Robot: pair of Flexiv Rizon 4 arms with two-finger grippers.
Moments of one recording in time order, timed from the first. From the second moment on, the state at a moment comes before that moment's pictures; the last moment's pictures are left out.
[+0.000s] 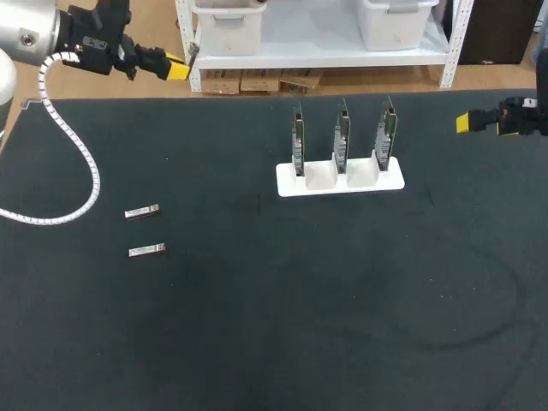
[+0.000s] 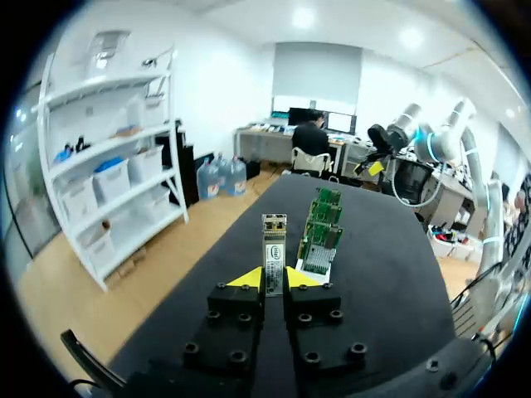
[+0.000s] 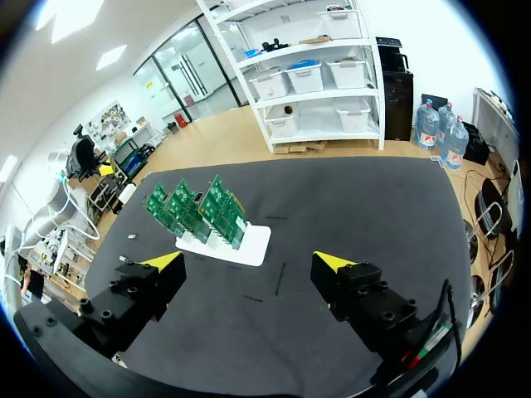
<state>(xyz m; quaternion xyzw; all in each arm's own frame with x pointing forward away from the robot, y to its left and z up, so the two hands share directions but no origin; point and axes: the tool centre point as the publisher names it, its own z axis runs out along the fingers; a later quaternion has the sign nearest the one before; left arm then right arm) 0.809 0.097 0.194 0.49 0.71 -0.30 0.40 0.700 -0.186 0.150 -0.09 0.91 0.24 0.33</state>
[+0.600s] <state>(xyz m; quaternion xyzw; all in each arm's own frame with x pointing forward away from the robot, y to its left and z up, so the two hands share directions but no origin) 0.777 0.057 0.214 0.49 0.65 -0.37 0.45 0.700 -0.186 0.150 -0.09 0.91 0.24 0.33</state>
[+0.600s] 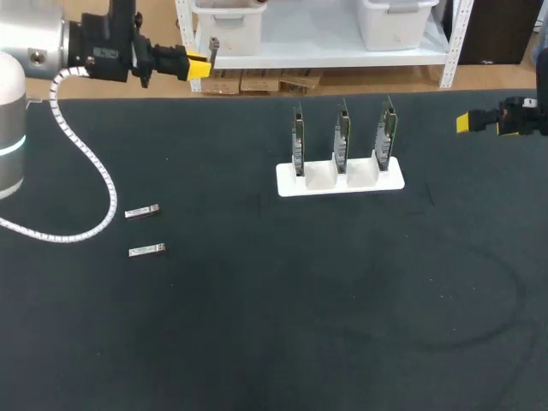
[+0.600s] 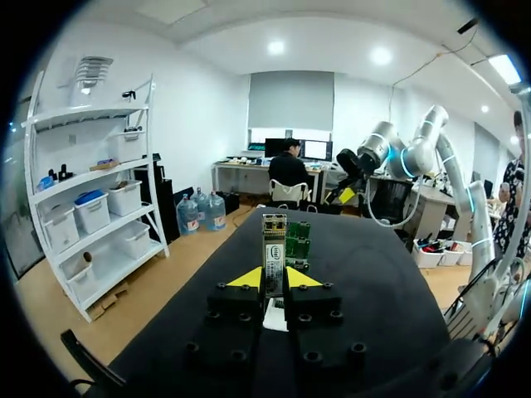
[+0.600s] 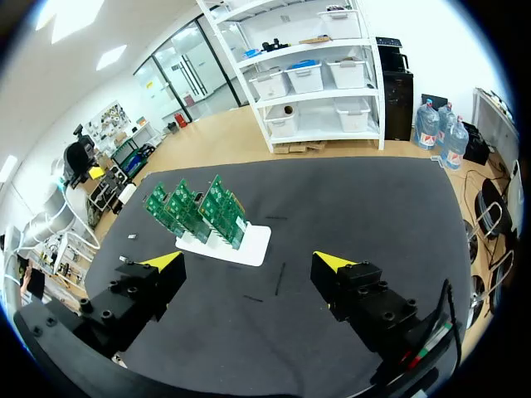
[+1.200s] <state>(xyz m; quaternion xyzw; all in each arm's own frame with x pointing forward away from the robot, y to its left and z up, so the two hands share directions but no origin) 0.787 0.018 0.216 0.52 0.60 -0.43 0.43 0.700 -0.186 0.150 -0.09 0.91 0.24 0.33</state>
